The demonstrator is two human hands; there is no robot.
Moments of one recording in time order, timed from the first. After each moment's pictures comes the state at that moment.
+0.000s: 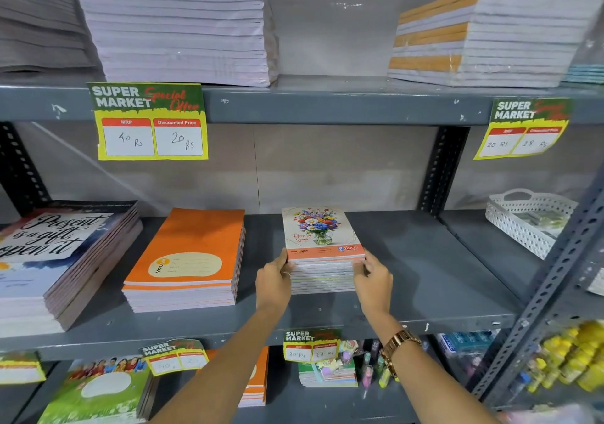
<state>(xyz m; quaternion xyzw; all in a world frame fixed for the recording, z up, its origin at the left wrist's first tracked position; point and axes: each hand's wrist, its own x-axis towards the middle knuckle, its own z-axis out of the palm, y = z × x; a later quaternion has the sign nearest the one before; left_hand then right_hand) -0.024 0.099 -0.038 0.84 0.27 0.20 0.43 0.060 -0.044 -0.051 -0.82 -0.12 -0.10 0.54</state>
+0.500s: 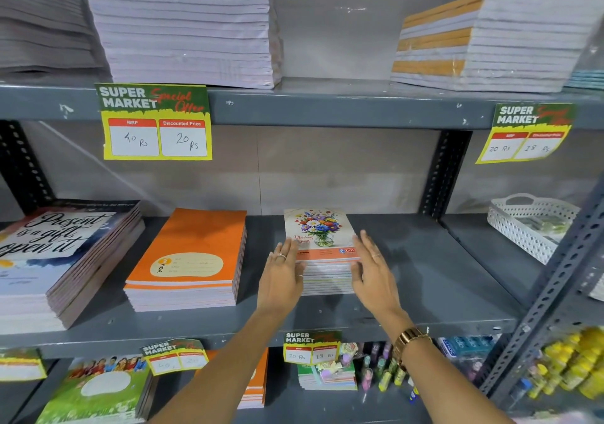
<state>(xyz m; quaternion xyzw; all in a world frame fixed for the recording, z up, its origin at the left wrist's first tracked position) -0.021 0.097 -0.031 0.93 0.20 0.18 0.25 0.067 -0.057 -0.034 -0.90 -0.29 -0.13 0.31</state>
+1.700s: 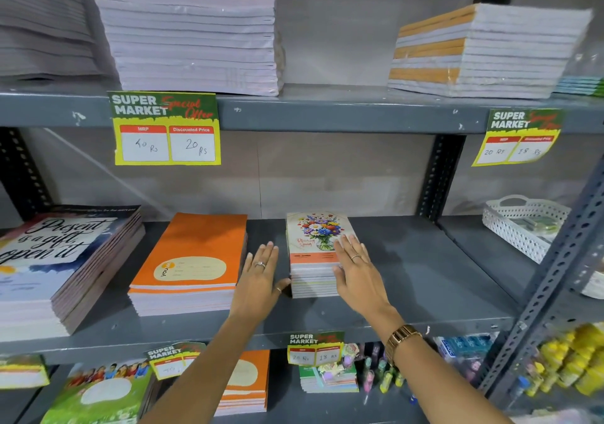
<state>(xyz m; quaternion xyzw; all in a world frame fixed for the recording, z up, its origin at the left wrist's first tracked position) -0.048 0.137 -0.038 0.96 0.17 0.16 0.13 0.054 -0.036 -0.027 -0.91 -0.36 -0.14 0.14</state>
